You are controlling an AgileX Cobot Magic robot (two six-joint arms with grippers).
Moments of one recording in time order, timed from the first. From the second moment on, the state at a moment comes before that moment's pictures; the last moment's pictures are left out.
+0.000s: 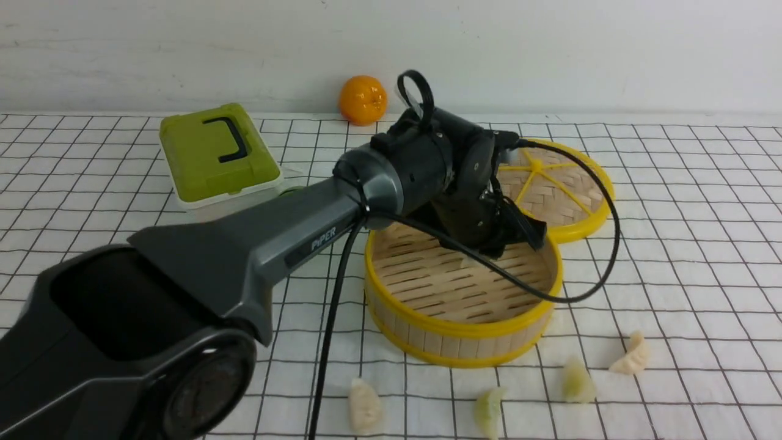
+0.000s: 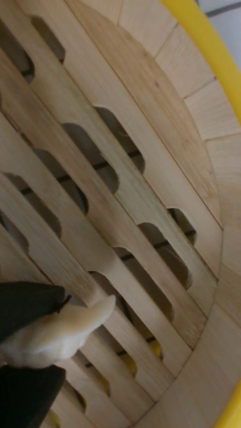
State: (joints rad) right arm 0.26 0.51 -0.67 0.43 1.04 -0.37; left arm -0.69 2.41 -2.15 0.04 0.74 -0.38
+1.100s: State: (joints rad) right arm 0.26 0.51 -0.67 0.43 0.93 -0.35; left arm -0.68 1.66 -1.62 0.08 1.24 -0.27
